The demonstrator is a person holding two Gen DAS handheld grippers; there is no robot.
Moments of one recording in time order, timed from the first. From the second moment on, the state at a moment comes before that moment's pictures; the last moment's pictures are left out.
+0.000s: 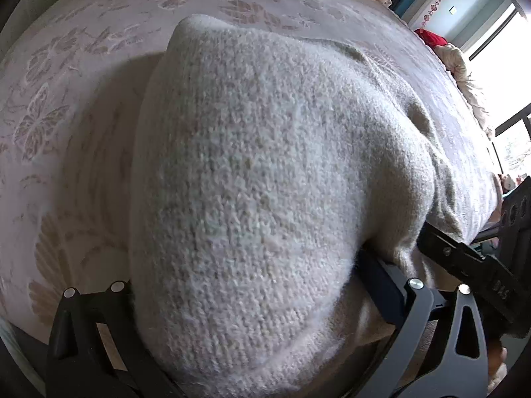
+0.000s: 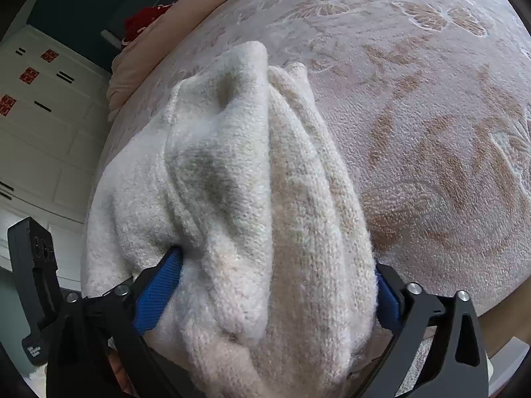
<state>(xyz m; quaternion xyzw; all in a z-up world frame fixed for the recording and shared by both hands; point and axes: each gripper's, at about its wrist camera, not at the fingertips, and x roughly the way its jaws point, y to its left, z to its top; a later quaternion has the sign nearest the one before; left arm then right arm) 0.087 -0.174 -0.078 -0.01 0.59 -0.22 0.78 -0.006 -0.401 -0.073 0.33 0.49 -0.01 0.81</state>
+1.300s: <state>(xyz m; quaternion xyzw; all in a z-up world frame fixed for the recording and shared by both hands) 0.024 -0.092 -0.059 0.11 0.52 -0.25 0.81 -0.055 -0.369 0.007 0.23 0.46 -0.05 0.86</state>
